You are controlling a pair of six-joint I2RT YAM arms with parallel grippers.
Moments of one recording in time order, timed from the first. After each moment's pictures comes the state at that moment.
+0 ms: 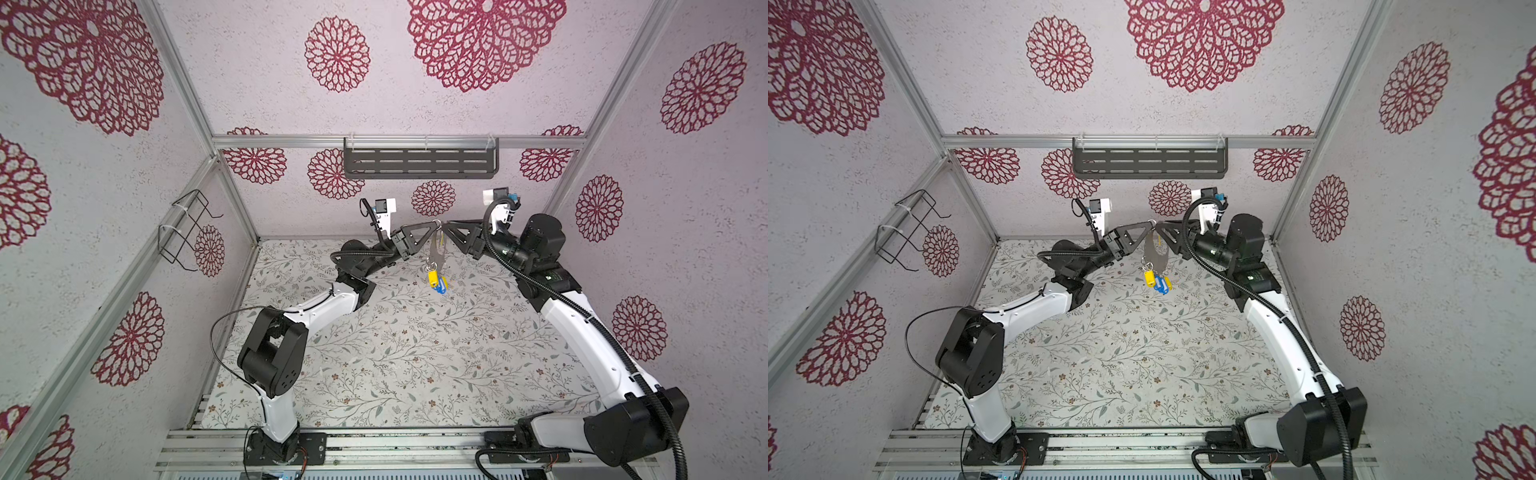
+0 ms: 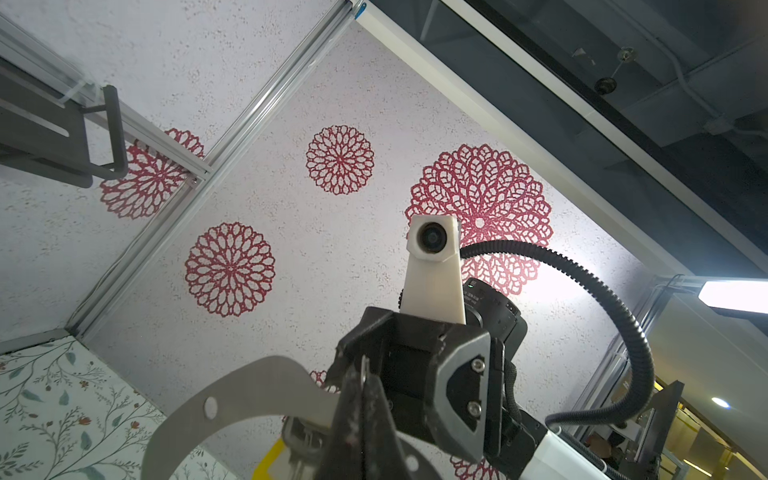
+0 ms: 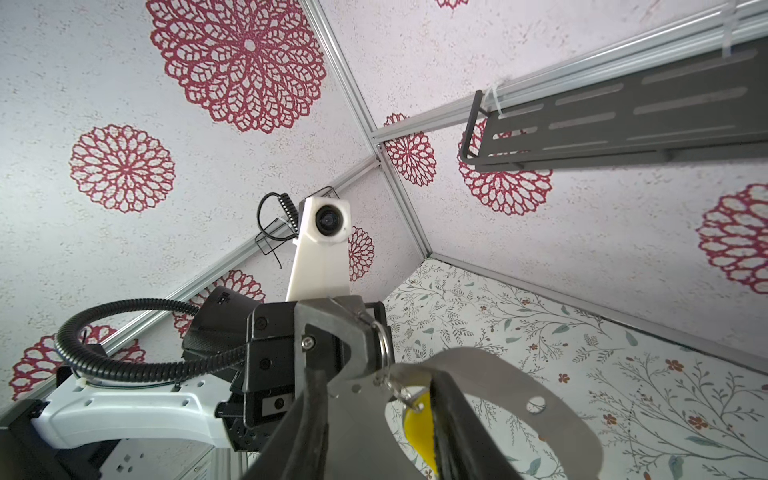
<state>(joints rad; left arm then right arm) -0.57 1.84 1.34 1.08 0.59 -1.09 0.28 1.33 1.34 0.04 -0.74 0.49</state>
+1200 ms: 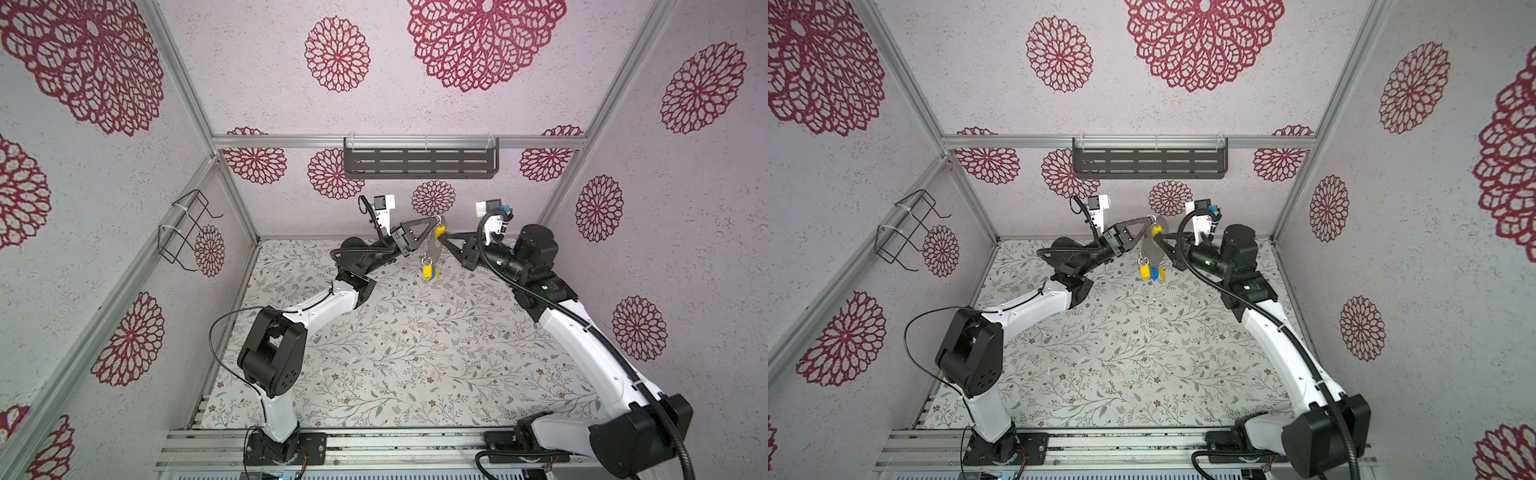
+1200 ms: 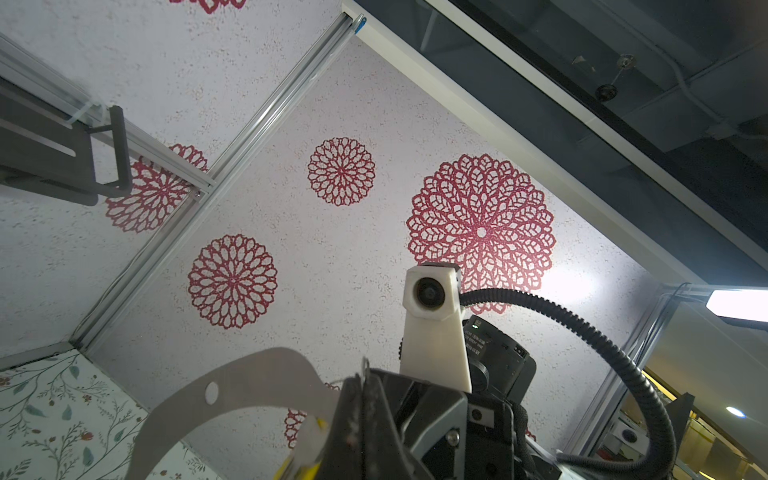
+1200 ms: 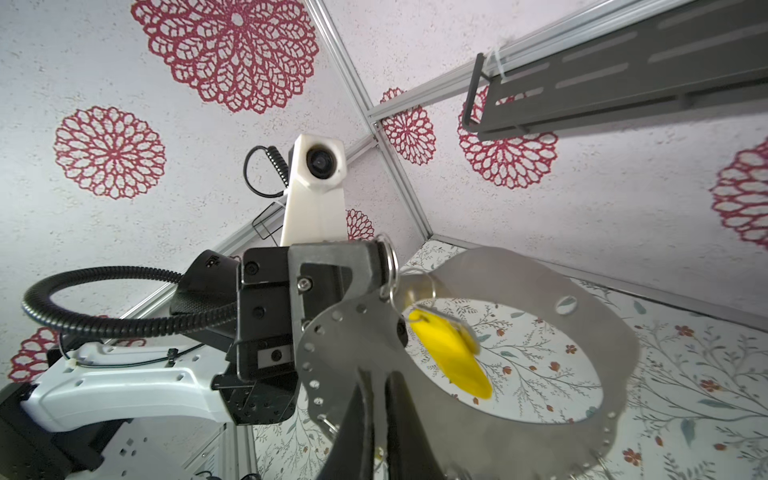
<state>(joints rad) -0.57 1.84 1.37 1.05 0.57 -1.08 0.31 1.24 1.24 0.01 -0.68 0.49</state>
